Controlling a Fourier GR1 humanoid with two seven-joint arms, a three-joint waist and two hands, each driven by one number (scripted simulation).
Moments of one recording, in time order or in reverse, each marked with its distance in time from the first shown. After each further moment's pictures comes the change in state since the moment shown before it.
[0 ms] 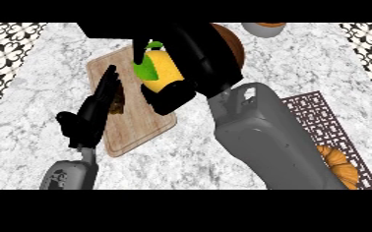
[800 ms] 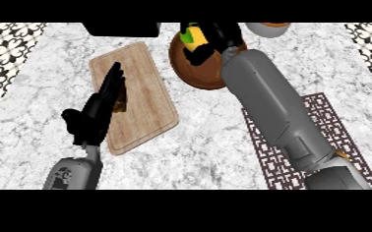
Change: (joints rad) left arm -0.022 -0.018 -0.014 -0.008 -0.018 0.003 0.020; right arm -0.162 -0.029 -0.157 0.784 0.185 -0.257 -0.462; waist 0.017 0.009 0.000
